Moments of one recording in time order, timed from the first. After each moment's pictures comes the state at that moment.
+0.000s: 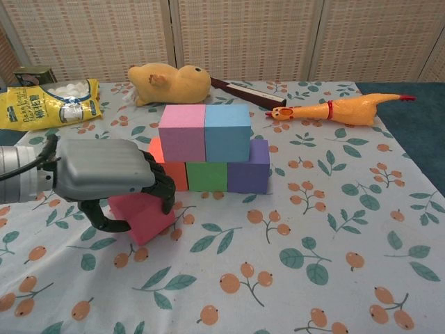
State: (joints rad) left arm -0.84 -1.36 0.01 -1.58 1.60 0.74 0.39; right arm 0.46 -0.85 0.33 -1.89 -0.93 1.02 0.25
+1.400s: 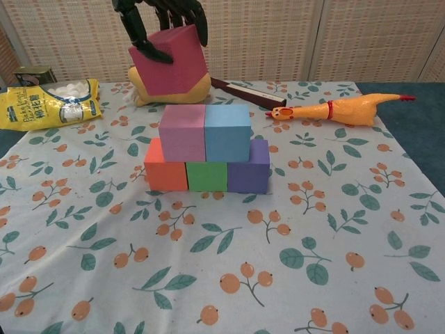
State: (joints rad) left arm -1.23 -1.00 -0.22 -1.75 0.89 0.52 0.24; right arm 0.43 -0.83 0.34 -1.89 -0.98 1.00 0.33
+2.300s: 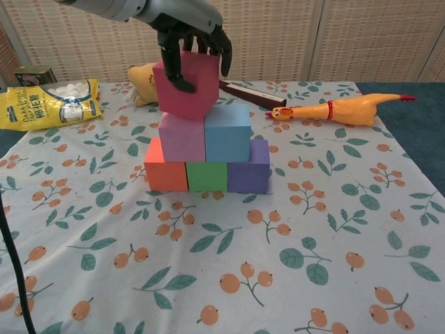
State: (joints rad) left arm -1.60 -1.13 0.03 -1.82 0.35 0.75 0.67; right arm 0.39 -0.82 0.34 -1.84 -1.03 0.98 0.43
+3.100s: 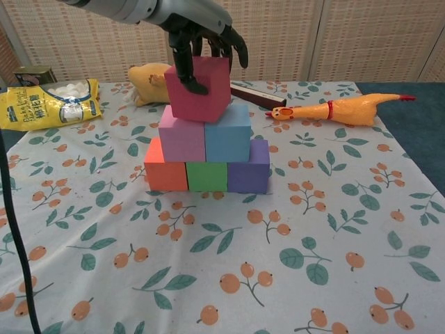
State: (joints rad) left arm -1.60 -1.15 0.01 -1.80 0.34 0.72 0.60; right arm 0.39 -0.82 0.34 -1.84 -1.03 0.98 0.43
